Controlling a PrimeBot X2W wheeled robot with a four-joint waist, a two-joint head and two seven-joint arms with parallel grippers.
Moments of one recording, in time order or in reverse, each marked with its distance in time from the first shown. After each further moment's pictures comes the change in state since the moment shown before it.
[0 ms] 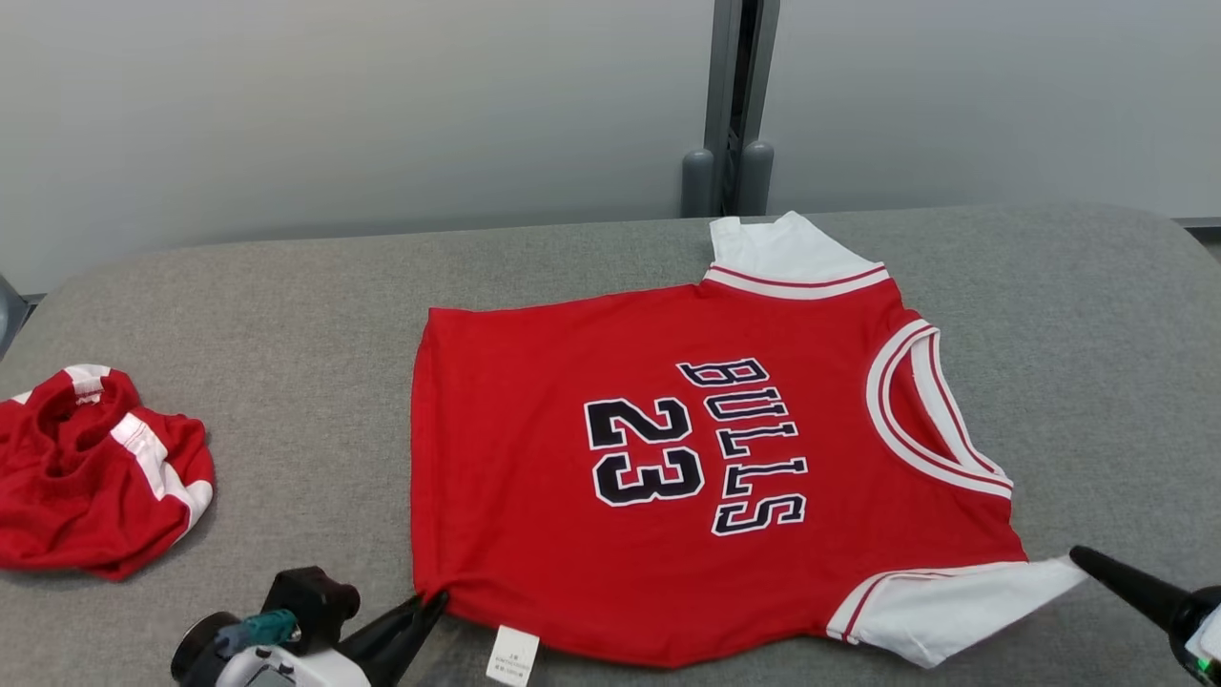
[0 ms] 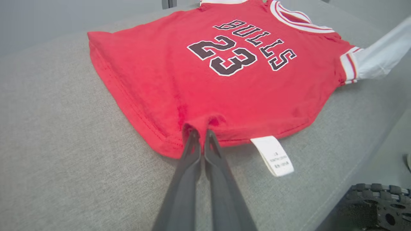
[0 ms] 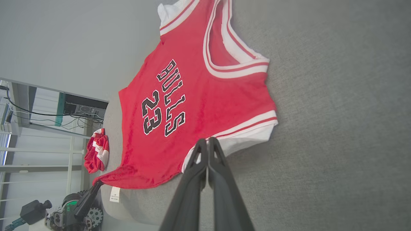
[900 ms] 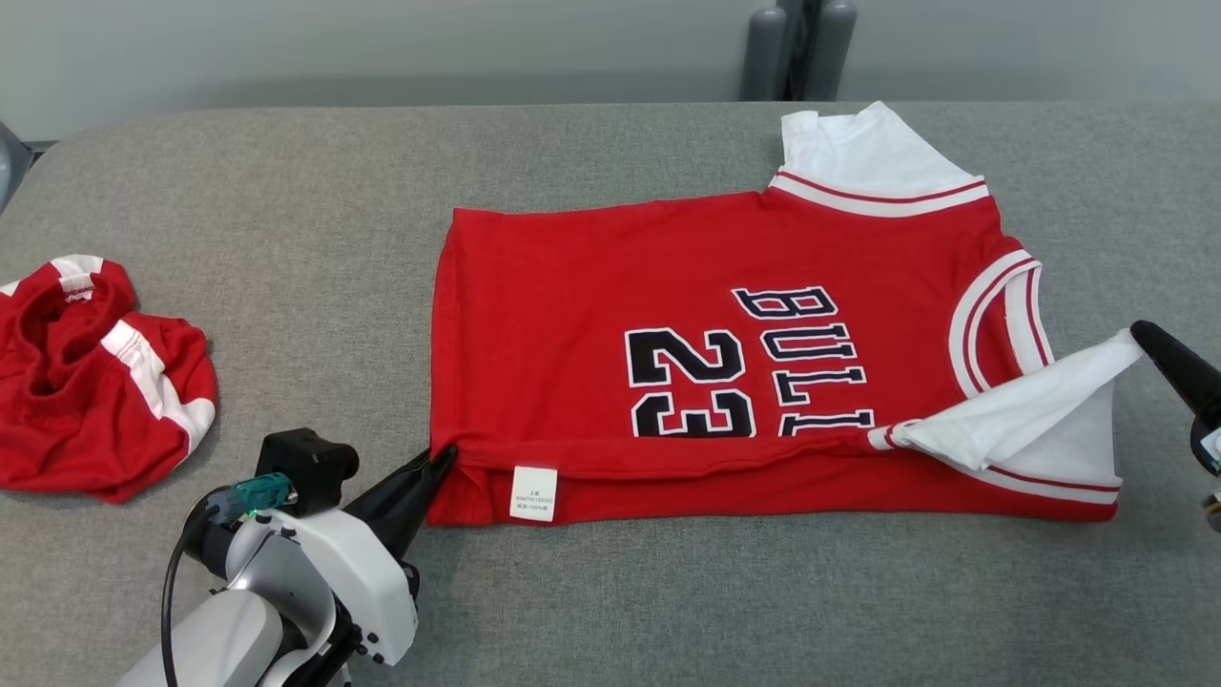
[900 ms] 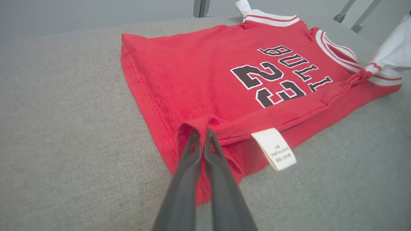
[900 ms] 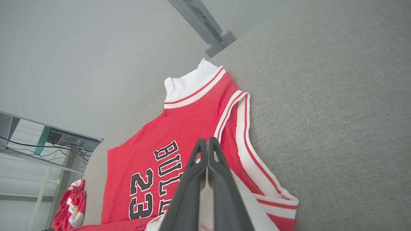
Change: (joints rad) left arm -0.193 -0.085 0.062 0.048 -0.066 0.009 0.023; right arm -0.317 -0.123 0.112 0.187 -0.030 0.000 -0.361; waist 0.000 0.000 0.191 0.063
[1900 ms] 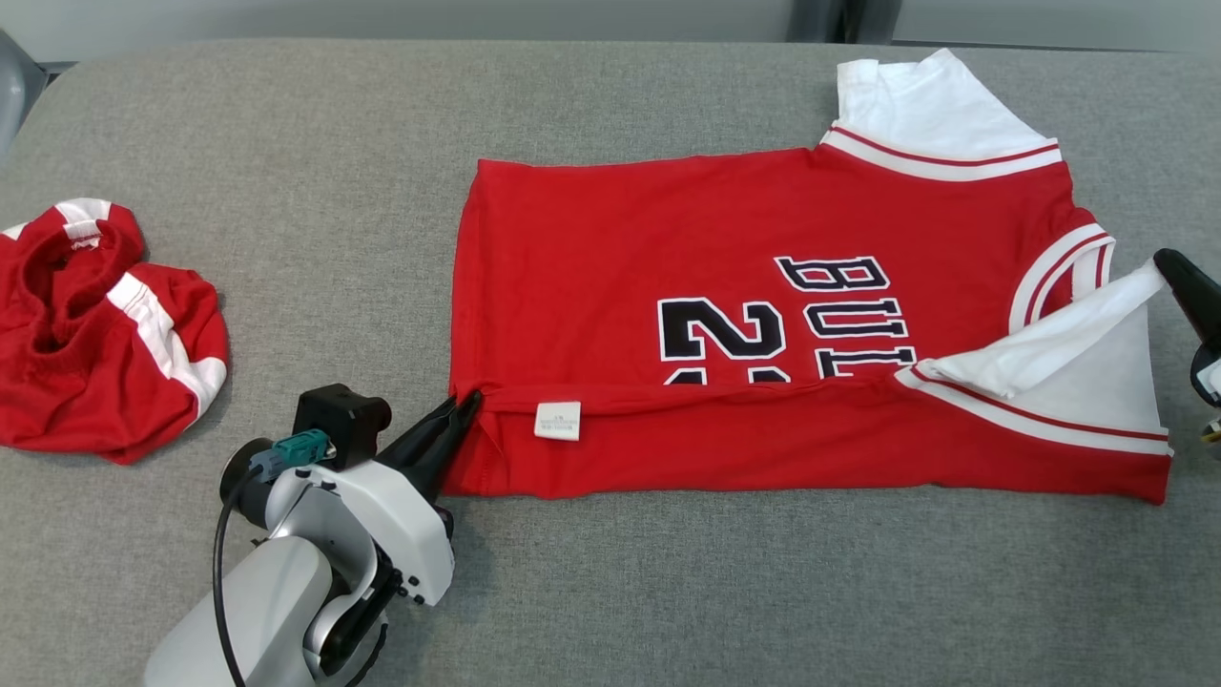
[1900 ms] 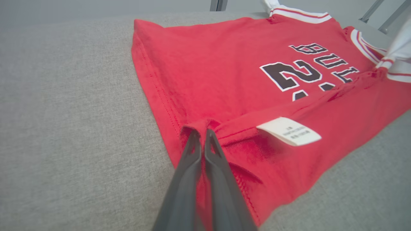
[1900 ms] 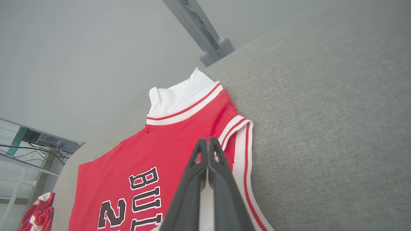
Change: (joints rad) left arm -0.129 -0.128 -0.033 0.212 0.044 -0.009 -0.107; right arm -0.129 -0.128 0.173 0.189 0.034 0.000 -0.237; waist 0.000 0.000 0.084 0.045
